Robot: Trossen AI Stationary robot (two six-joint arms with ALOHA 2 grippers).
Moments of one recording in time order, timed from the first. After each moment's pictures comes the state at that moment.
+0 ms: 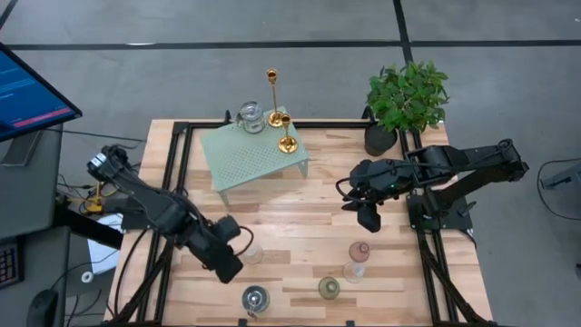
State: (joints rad) left arm -0.68 1.24 1.36 -1.05 -0.15 -1.28; right arm 0.24 1.26 1.43 -0.98 0.07 0.47
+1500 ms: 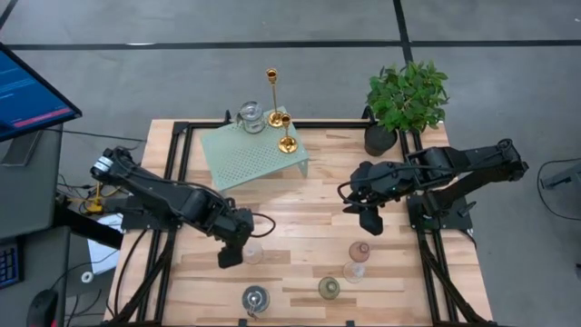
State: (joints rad) left arm -0.48 1.29 1.34 -1.13 -0.11 -0.59; right arm 0.26 1.26 1.43 -0.99 0.08 0.44
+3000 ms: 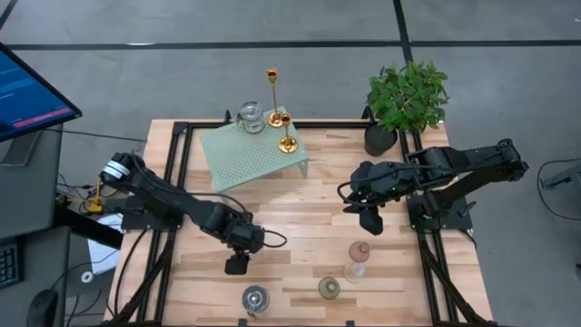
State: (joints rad) left arm -0.45 1.40 1.07 -0.73 0.00 -0.31; right arm 0.26 1.26 1.43 -0.99 0.08 0.45
